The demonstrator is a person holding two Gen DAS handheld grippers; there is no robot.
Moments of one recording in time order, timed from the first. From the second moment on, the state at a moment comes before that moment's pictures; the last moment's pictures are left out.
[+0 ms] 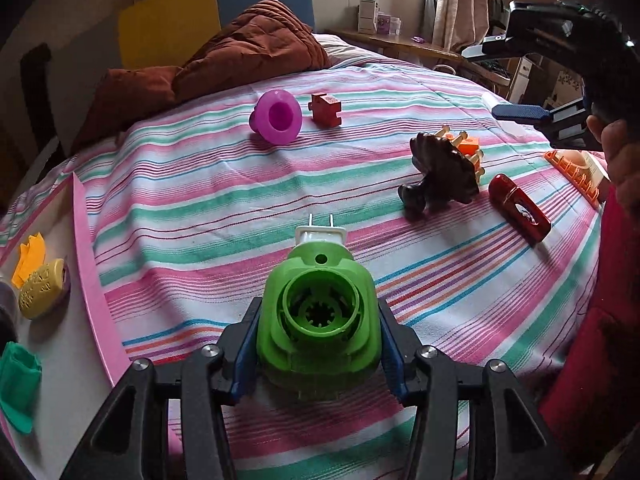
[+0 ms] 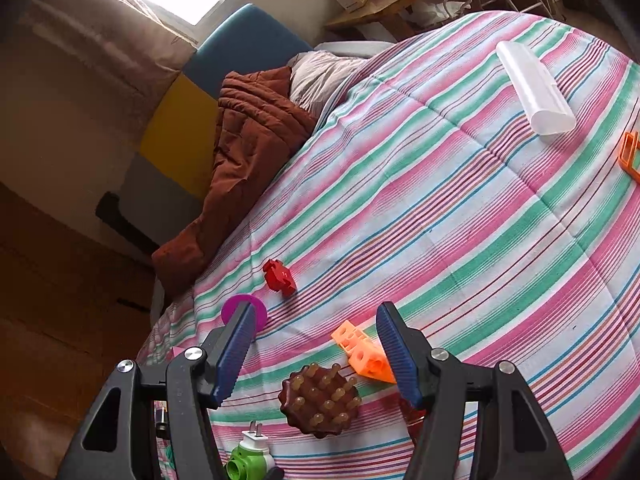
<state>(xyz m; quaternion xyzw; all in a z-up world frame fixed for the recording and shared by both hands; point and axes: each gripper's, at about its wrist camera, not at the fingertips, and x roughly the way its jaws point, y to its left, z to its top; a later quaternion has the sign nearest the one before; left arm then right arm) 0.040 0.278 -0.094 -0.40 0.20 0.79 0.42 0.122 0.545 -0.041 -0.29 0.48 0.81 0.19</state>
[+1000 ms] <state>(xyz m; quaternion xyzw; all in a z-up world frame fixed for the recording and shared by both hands) 0.036 0.274 -0.096 -0.39 0.18 0.79 0.43 0.080 0.477 -0.097 -0.68 0.16 0.70 0.15</state>
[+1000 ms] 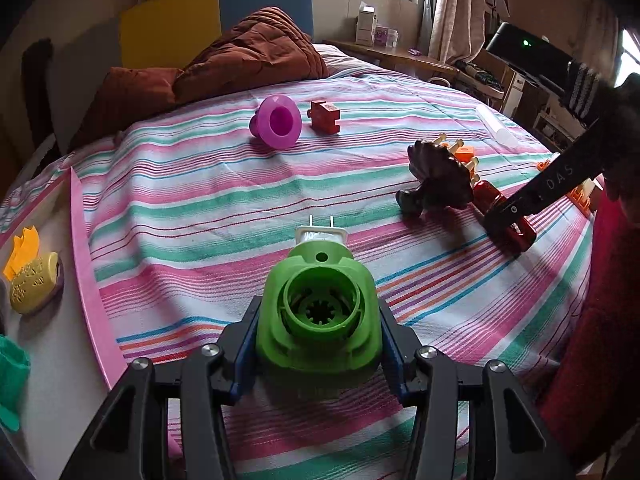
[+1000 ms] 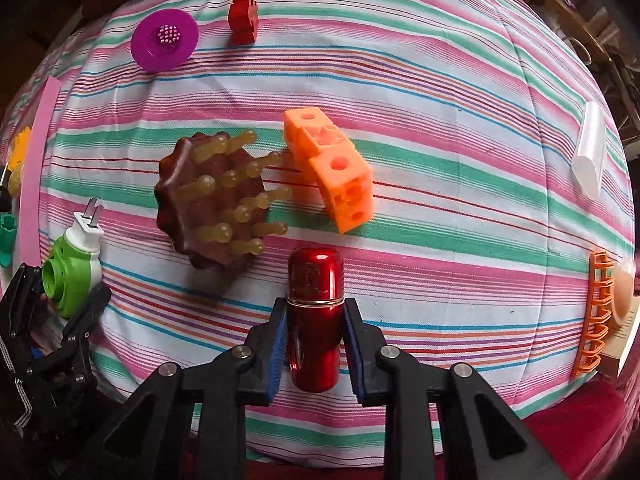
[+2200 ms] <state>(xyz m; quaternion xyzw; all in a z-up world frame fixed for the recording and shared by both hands) 0.042 0.274 -0.097 -0.38 0.17 0.80 0.43 0.069 0.468 -0.087 -0.57 0.13 0.80 0.15</state>
